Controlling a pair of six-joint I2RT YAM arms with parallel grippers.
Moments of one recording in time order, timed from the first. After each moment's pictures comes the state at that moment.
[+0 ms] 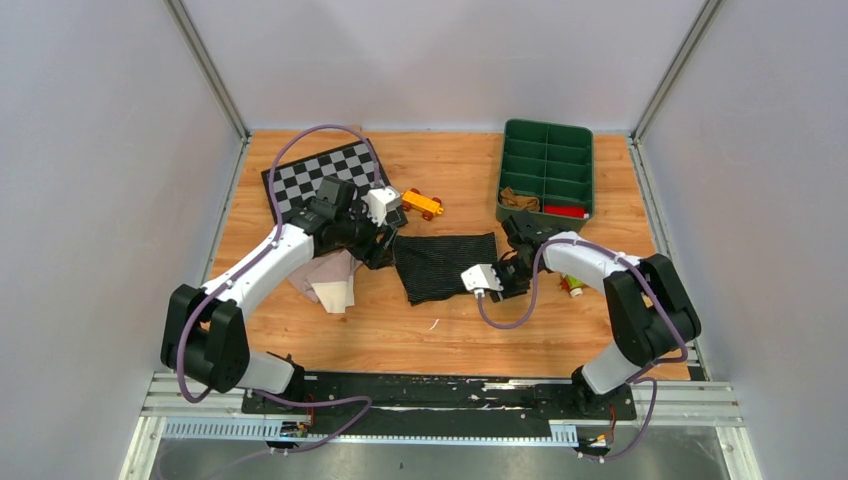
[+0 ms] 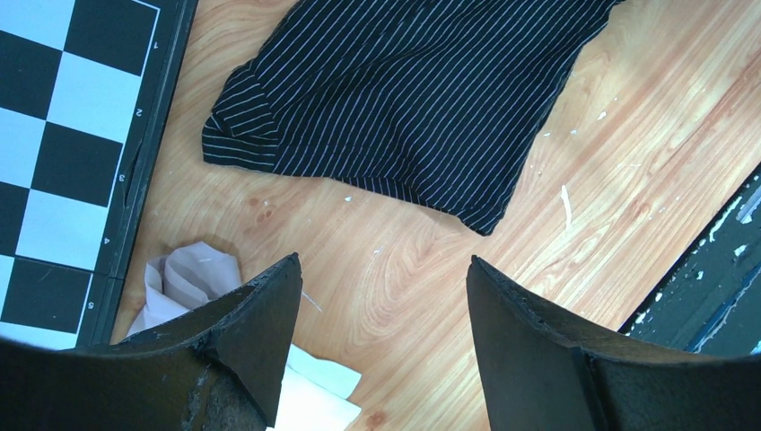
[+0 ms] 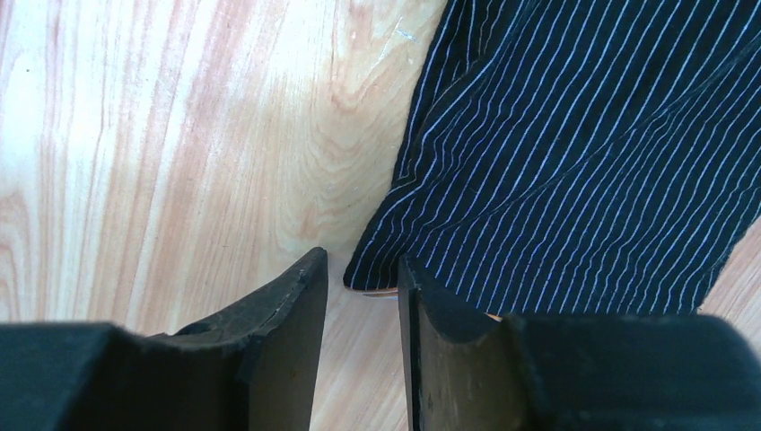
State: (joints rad) left arm -0.39 1.40 1.02 -0.55 0.46 0.24; right arm 0.44 1.59 0.89 -0.68 -0.46 -1.52
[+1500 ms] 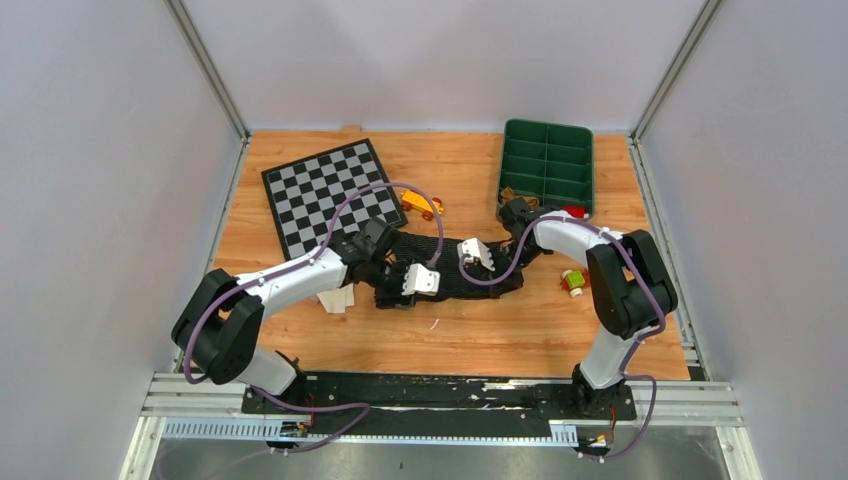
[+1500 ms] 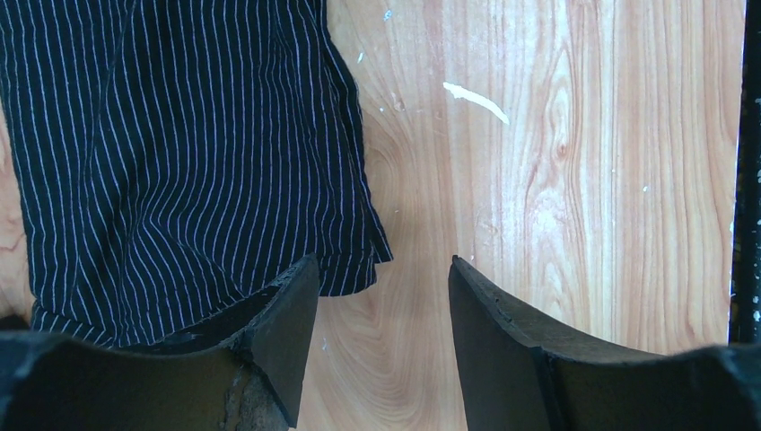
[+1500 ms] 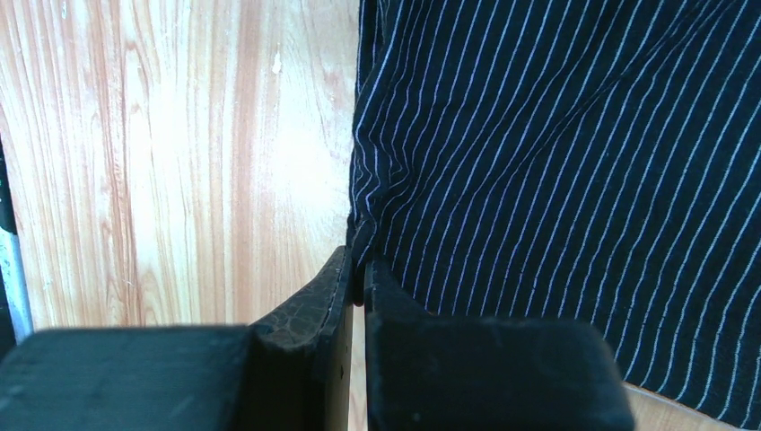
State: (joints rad) left arm -0.67 1.47 0.86 -0.49 0.53 0.96; right arm 0.39 1.76 1.07 -0.85 -0.61 -1.23
